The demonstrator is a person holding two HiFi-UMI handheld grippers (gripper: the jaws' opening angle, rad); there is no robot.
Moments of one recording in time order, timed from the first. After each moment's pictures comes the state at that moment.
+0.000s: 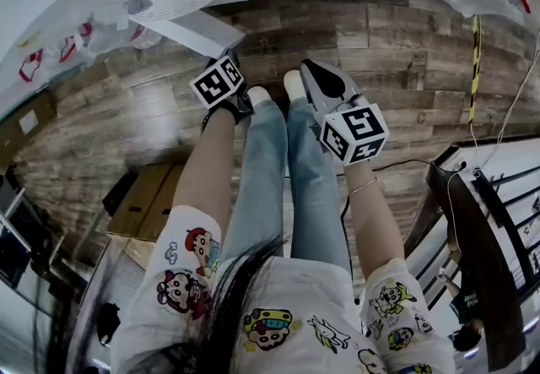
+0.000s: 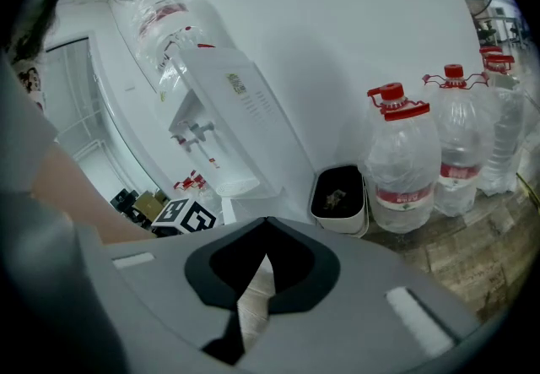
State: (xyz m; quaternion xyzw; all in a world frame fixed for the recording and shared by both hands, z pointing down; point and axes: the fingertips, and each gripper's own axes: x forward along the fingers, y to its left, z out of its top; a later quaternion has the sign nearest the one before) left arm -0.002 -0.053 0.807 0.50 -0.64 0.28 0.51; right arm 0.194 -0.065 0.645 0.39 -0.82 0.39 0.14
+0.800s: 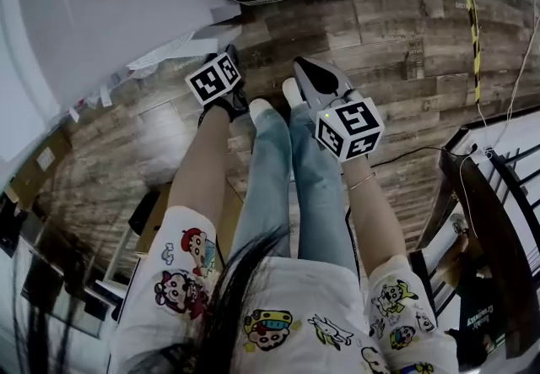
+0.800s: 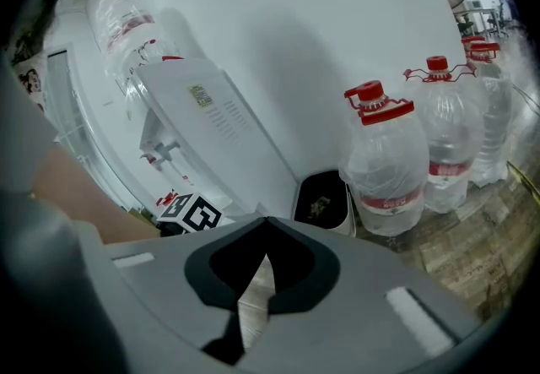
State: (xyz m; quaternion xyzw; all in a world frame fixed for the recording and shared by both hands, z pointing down) left arm 0.050 -0.139 0.819 0.57 -0.57 0.33 0.49; right arm 0.225 -0.120 0.660 0.43 -0.79 0.41 0.12
